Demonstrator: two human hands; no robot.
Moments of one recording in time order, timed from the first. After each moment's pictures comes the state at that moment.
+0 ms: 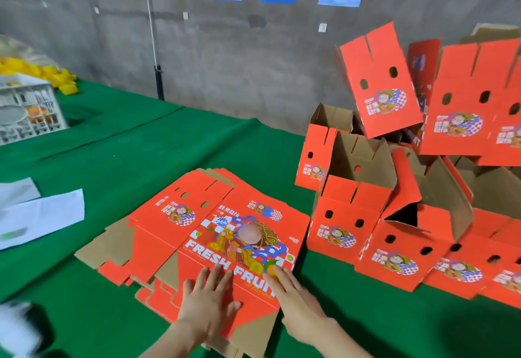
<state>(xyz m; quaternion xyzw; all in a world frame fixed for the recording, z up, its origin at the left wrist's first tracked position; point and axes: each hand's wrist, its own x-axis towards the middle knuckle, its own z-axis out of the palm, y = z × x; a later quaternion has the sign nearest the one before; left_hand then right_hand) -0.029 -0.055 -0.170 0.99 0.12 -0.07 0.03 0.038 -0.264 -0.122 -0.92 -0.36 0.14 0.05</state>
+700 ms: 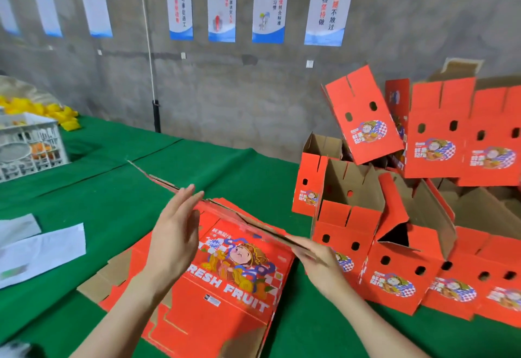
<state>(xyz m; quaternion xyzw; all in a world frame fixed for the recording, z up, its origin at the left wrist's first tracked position) -0.039 -0.014 0.044 0.87 0.05 0.41 0.27 0.062 -0.265 -0.013 -0.83 -0.23 -0.01 0.51</state>
